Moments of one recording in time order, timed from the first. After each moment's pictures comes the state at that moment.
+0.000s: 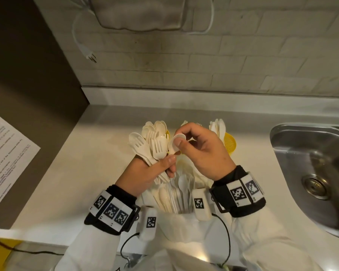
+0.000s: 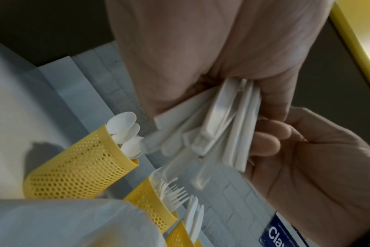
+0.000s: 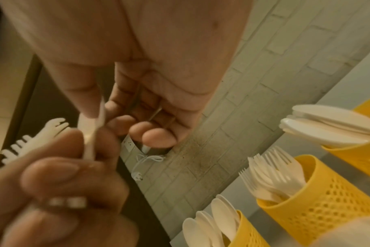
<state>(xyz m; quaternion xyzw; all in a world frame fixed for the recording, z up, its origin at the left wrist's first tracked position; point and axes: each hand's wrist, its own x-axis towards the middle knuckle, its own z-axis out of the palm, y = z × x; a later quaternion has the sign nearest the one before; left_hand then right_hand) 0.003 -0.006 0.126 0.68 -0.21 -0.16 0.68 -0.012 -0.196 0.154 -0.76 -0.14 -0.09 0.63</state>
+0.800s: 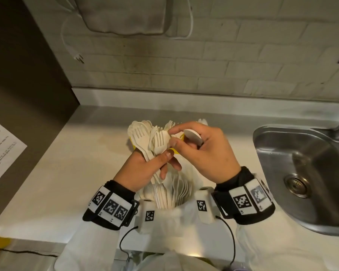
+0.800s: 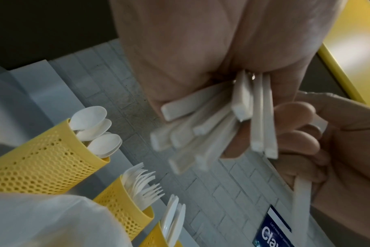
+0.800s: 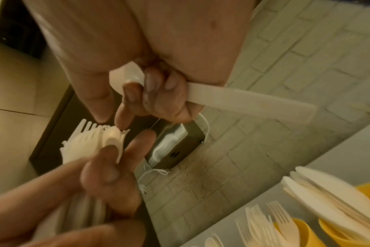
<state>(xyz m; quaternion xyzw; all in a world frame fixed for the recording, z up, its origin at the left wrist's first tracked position) -0.019 -0.047 0.141 0.68 -0.22 -0.15 0.68 -0.060 -0.227 0.193 -0.79 -0.11 -0.14 0.59</state>
